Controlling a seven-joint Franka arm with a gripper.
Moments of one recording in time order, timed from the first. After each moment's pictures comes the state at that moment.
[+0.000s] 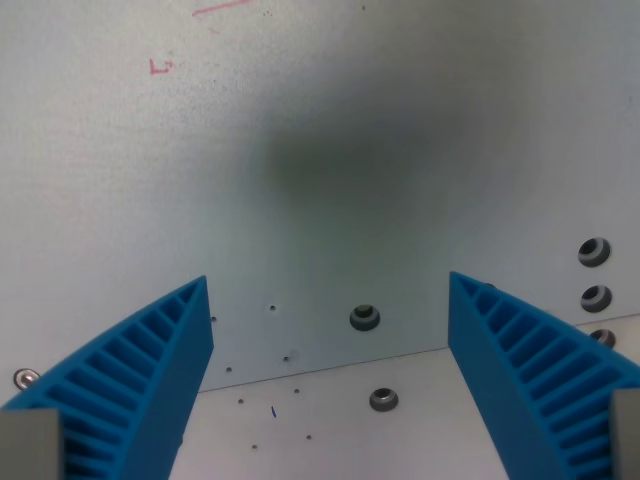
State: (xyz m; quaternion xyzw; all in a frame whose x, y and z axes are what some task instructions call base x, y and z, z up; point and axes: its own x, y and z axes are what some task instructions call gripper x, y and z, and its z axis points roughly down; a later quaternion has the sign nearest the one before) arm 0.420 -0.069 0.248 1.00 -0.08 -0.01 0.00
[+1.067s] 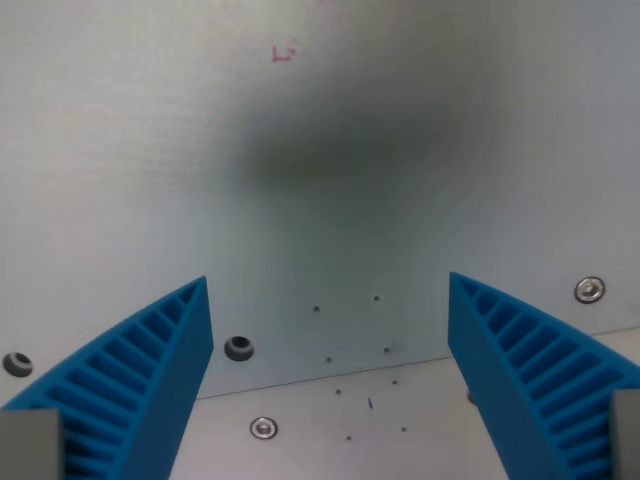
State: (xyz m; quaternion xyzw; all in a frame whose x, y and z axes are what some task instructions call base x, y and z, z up) arm 0.427 0.001 0.249 1.00 -0.07 0.00 0.00
